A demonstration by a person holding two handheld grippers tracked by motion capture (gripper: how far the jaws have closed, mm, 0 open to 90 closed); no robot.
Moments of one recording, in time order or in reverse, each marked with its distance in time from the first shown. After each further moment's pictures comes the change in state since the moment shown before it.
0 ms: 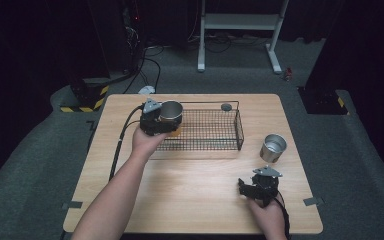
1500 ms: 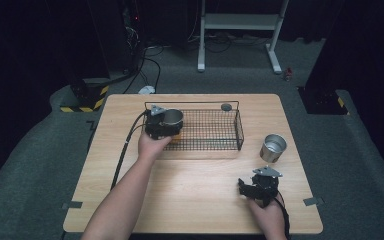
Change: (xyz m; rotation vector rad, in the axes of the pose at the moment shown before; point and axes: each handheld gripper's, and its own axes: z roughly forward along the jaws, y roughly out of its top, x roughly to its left) left arm 0.006 -0.031 0.035 0.128 0.067 -0.080; right arm 0.000 0.000 0.000 0.001 0.002 -0.001
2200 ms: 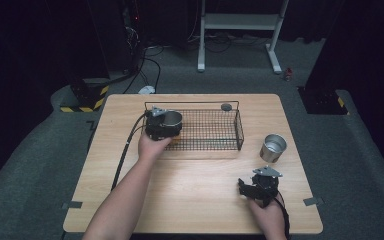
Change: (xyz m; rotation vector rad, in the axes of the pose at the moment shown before) left arm 0.002 -0.005 0.005 0.025 0.037 0.005; right arm 0.000 0.000 0.000 0.001 0.000 0.000
